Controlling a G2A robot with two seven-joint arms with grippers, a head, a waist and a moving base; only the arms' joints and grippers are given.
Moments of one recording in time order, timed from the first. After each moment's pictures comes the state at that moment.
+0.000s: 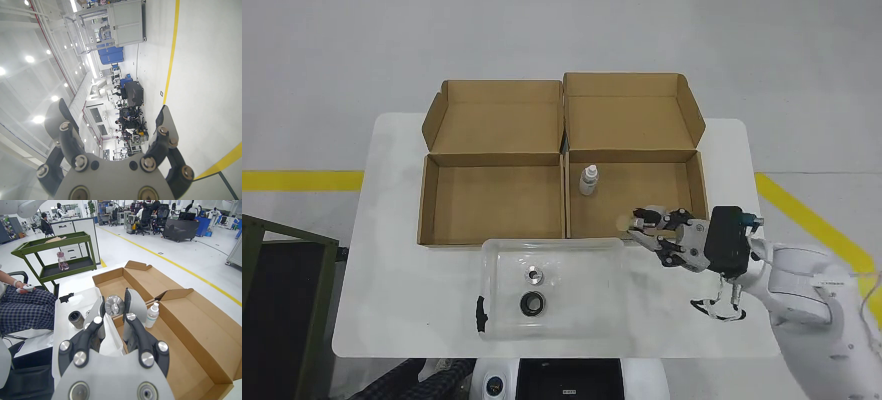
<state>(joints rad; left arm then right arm) -0.01 -0.37 -0.75 -1.25 2.03 -0.40 0.22 -1.43 -0.98 1.50 -2.05 -0.77 -0.88 0.29</state>
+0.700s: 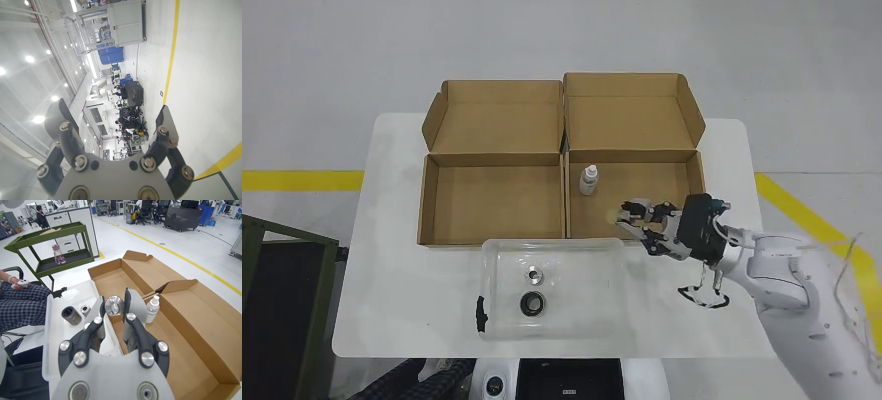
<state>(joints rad) -0.01 -0.37 -0.75 -1.25 2.03 -0.40 0.22 -1.31 -0.99 1.38 -1.94 -0.84 -0.82 0.33</state>
